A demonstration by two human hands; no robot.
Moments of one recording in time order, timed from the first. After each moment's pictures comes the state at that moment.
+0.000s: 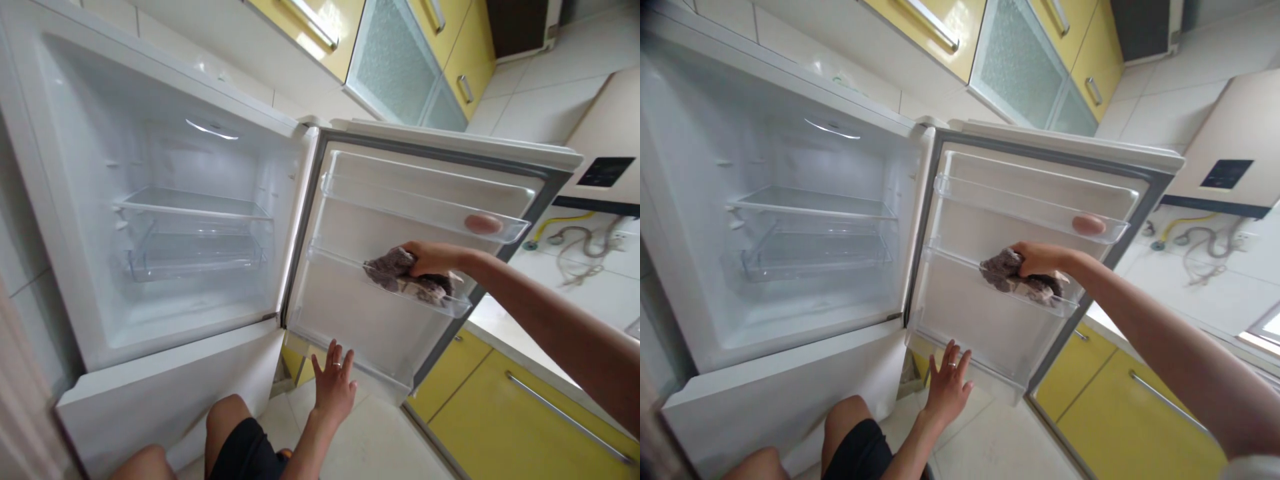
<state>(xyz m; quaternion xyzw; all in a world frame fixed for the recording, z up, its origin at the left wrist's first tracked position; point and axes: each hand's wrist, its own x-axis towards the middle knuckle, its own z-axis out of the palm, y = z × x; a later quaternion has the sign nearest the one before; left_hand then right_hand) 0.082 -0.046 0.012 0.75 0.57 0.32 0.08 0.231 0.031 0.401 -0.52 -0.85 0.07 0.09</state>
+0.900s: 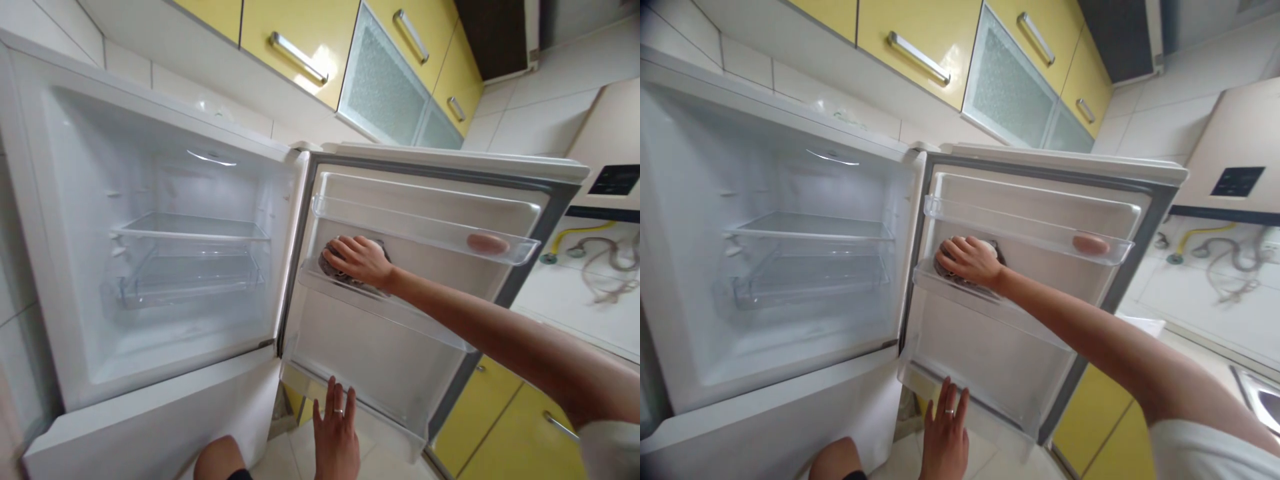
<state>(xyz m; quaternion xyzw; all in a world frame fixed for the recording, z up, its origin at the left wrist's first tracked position) 0.108 -0.030 -0.052 0.69 0.61 0.38 -0.10 0.141 0.104 0.362 -0.05 -0.79 -0.59 0.16</state>
